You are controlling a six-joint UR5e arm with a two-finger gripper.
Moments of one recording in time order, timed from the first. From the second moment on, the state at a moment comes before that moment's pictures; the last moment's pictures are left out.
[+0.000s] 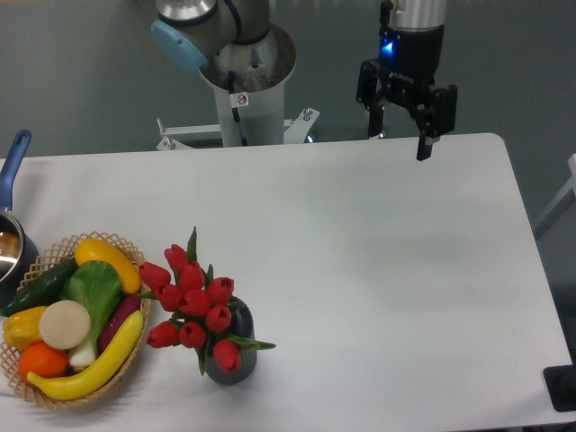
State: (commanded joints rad) arm 2.84 -1.48 -1.76 -1.12 1.22 1.71
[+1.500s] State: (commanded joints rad) arm 2.82 -1.49 -1.83 -1.00 1.11 1.34
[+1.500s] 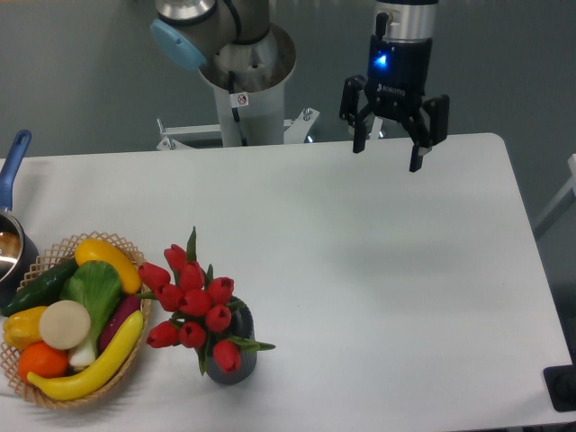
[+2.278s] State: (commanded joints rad) arm 2.68 -1.58 -1.91 -0.84 1.06 1.29
